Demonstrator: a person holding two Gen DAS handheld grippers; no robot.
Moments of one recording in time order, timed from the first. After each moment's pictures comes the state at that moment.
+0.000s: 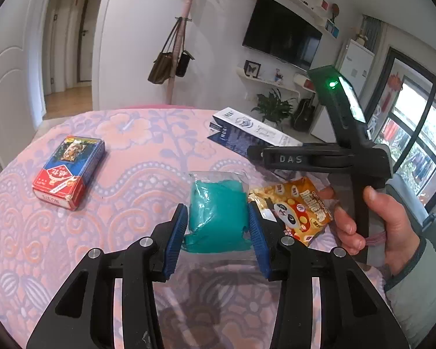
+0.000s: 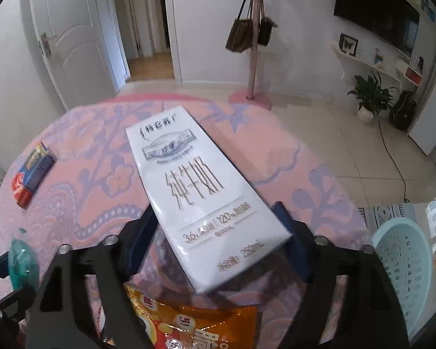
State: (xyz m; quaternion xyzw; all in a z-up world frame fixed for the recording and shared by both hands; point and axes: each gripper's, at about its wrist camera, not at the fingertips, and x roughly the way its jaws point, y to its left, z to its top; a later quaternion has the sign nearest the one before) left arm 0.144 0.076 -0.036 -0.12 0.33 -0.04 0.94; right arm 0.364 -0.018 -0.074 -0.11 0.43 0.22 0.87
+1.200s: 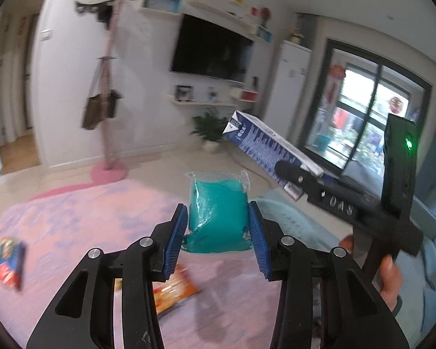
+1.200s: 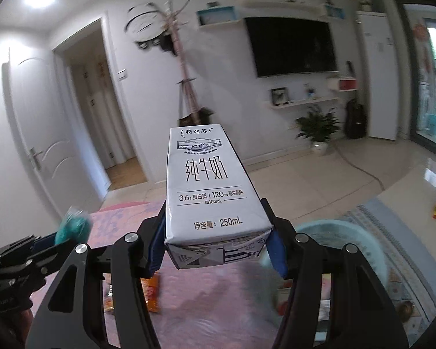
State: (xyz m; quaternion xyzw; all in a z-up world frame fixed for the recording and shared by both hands) left arm 0.186 -0.080 0.066 -0.05 0.26 -0.19 0.95; right arm 0.256 -0.241 0.040 0.07 0.23 0.13 0.96
